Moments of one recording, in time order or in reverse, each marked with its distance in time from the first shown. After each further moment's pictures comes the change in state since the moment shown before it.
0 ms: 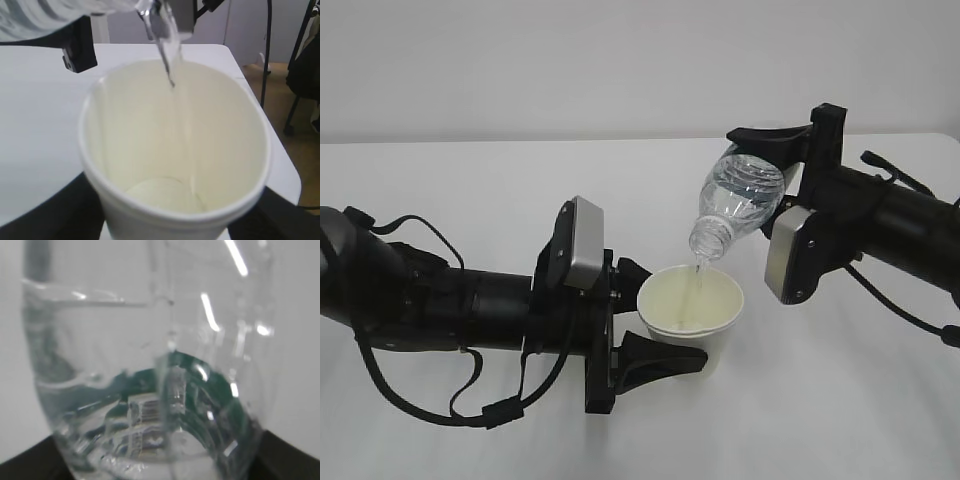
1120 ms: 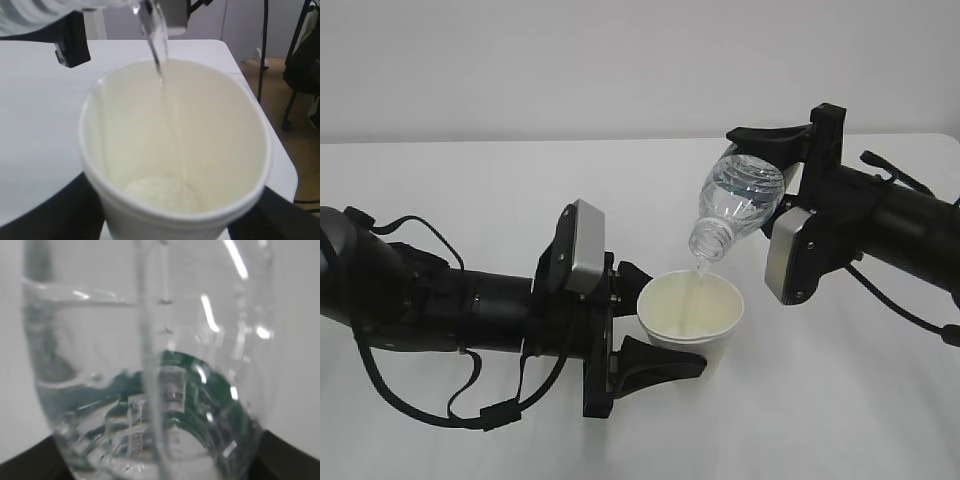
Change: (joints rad) left arm 0.000 0.000 0.000 0.018 0.007 0.000; right arm 0.000 0.000 0.000 0.000 -0.002 -0.018
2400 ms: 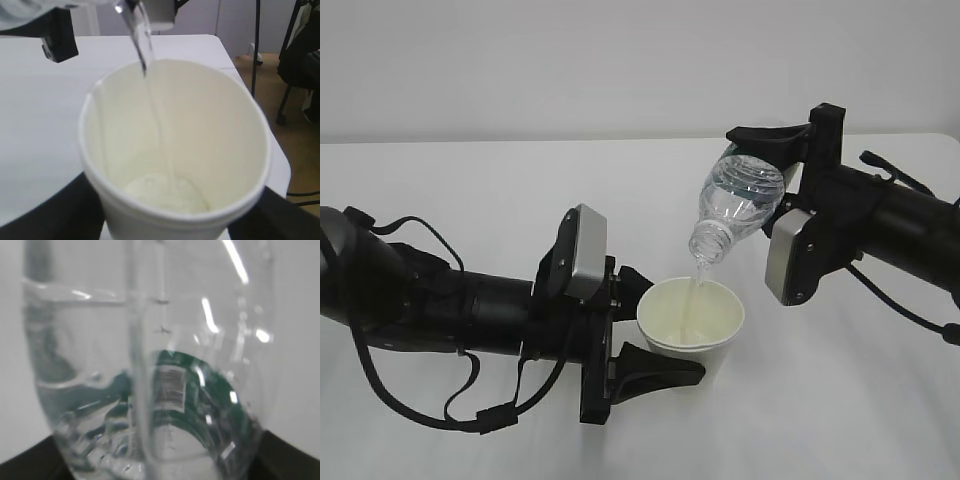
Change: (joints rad) left arm 0.000 0.000 0.000 0.027 0.006 0.000; right arm 0.000 0.000 -0.002 0.002 -0.002 -0.022
